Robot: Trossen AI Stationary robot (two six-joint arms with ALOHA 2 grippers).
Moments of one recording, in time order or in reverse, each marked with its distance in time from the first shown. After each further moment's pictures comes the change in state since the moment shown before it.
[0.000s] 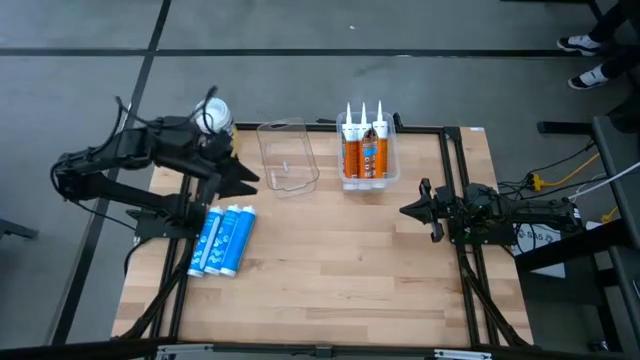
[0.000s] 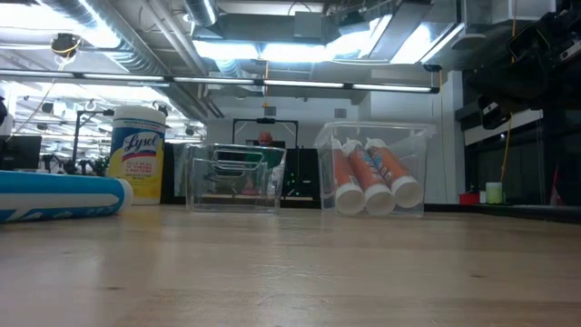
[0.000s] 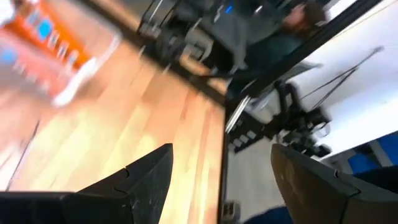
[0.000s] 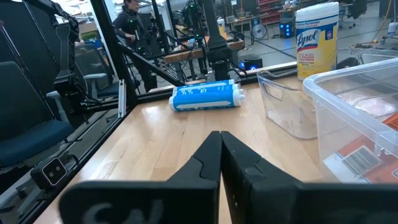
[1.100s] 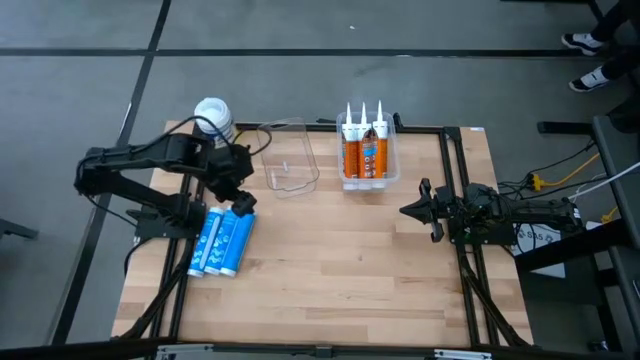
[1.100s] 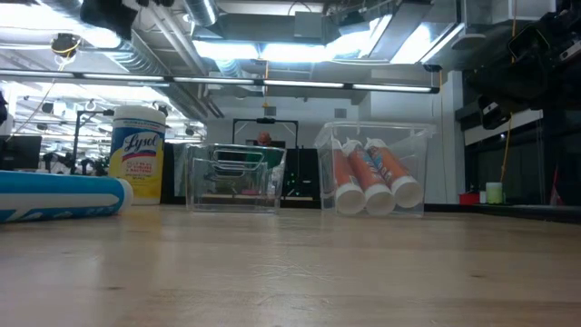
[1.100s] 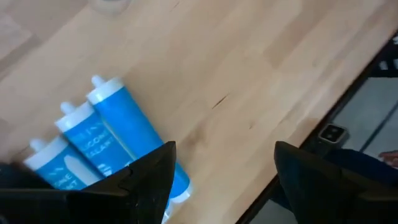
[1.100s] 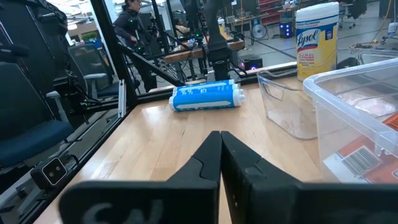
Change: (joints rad) left arm 0.000 0.234 0.000 -0.544 -0.027 -0.193; right arm 0.000 0.000 0.000 0.000 0.000 -0.001
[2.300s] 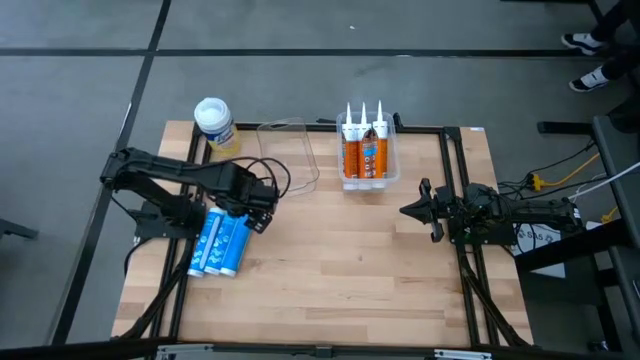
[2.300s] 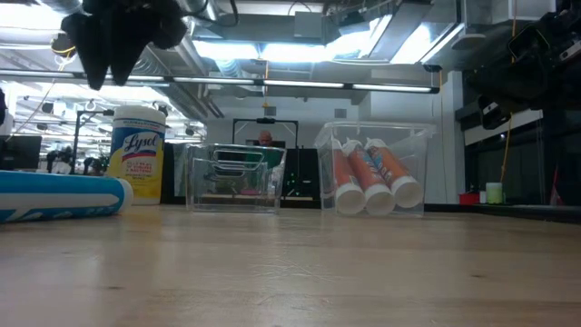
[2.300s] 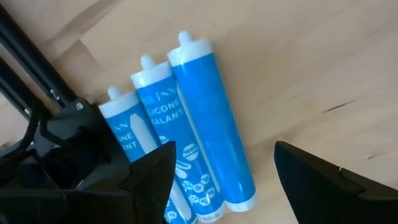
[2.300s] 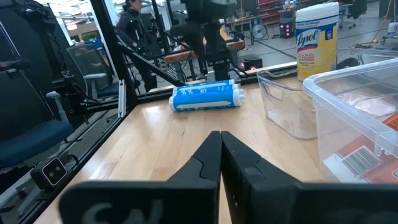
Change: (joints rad) left arm -0.167 0.269 -0.041 -0.150 -0.227 -0.291; right arm 0.000 0.000 0.000 0.000 0.000 0.000
